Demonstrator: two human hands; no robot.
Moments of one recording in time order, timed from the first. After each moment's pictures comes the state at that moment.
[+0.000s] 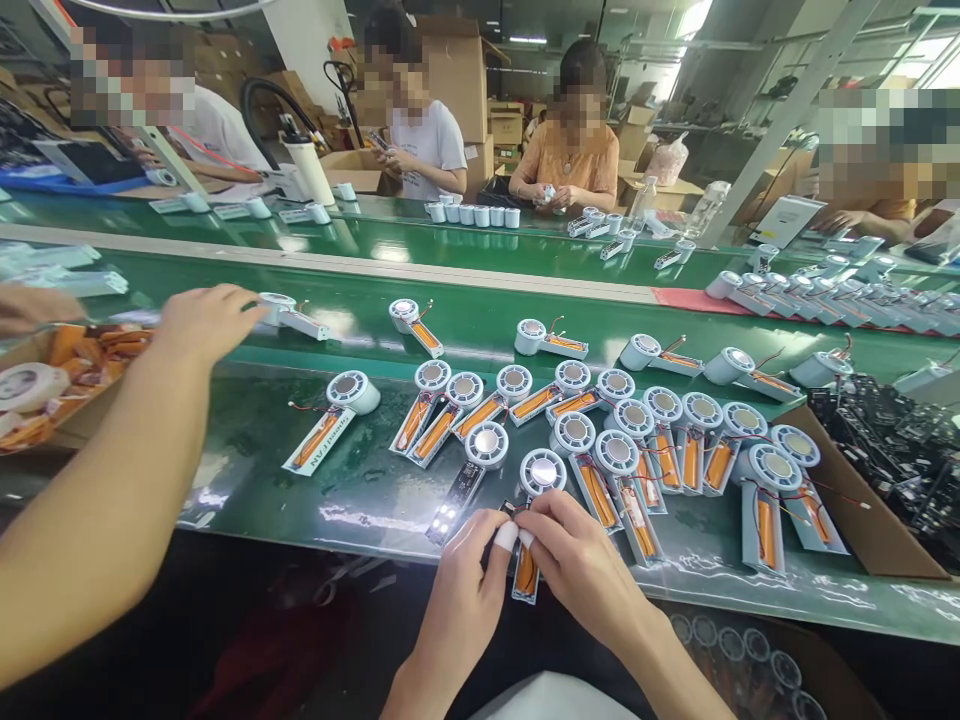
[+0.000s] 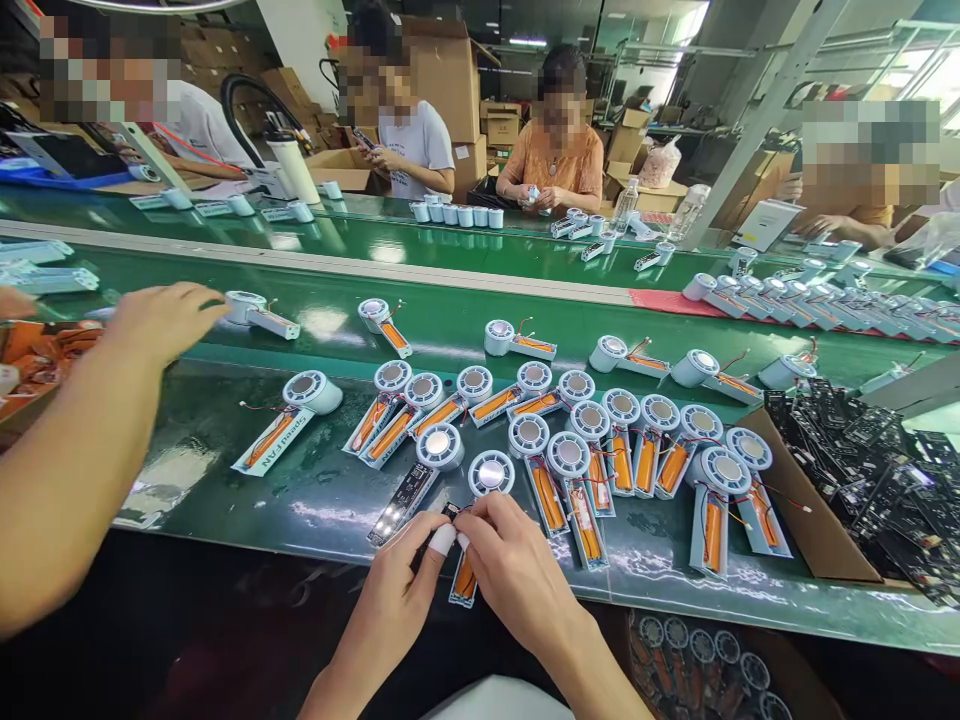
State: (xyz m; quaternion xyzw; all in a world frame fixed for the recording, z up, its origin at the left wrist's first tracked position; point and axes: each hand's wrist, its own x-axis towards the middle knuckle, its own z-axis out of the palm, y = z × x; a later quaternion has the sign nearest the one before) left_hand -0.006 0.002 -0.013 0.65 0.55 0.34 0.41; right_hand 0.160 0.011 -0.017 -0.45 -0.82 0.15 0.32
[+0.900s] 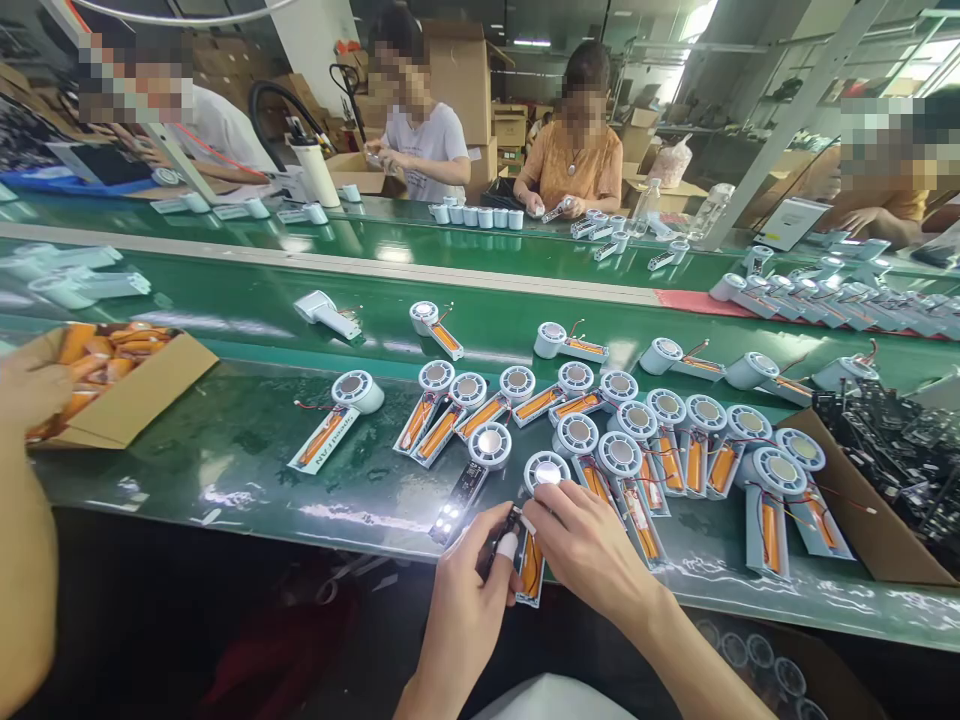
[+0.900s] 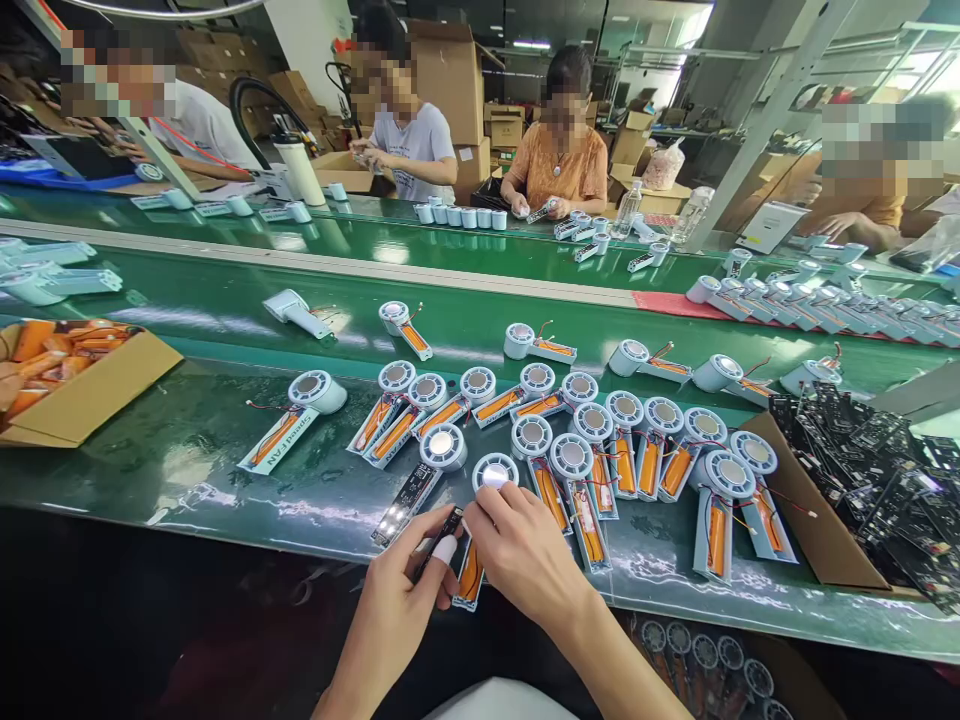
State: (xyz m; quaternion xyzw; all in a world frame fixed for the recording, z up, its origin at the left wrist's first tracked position) left_hand -0.003 -0.007 -0.024 0.53 0.57 0.40 0.49; right_hand 0.166 0.028 -0.001 -0.40 -0.89 -0.05 0.21
